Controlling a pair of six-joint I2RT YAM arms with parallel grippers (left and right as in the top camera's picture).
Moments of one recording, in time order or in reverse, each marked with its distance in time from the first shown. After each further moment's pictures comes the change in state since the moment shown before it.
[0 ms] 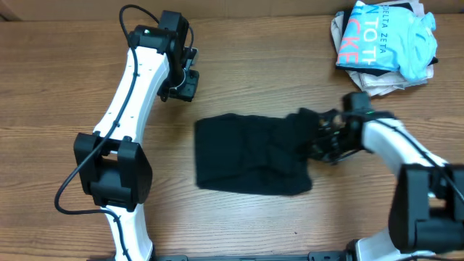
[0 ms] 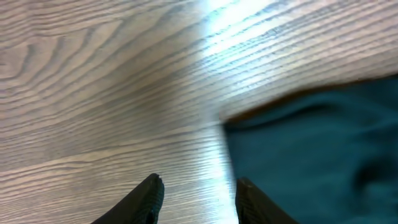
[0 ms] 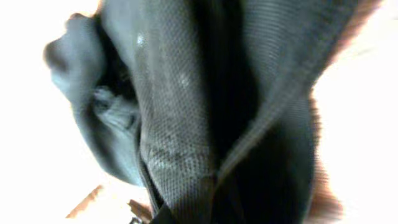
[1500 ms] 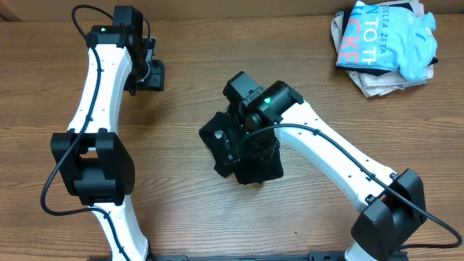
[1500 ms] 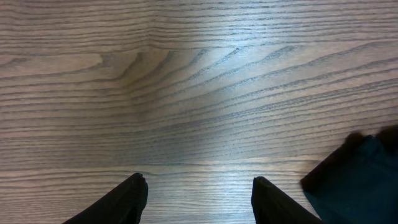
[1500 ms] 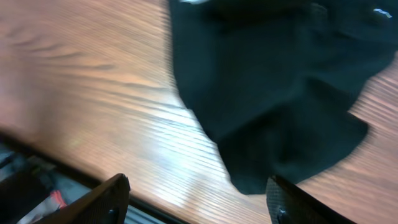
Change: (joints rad) left arm 0.182 0.022 0.000 0.087 -0.014 0.004; right arm 0.735 0.117 0.612 -0.444 0.487 -0.018
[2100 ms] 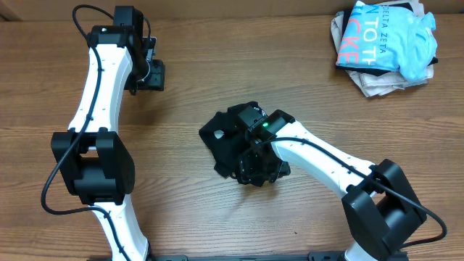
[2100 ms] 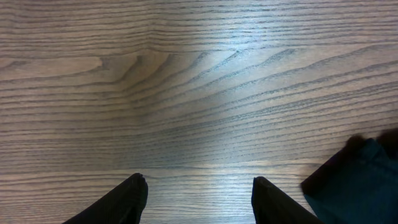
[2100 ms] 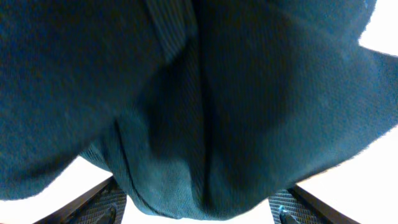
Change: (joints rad) left arm 0.000 0.004 0.000 0.010 0.000 0.000; right arm 0.000 0.000 -0.364 0.218 0.068 0.143
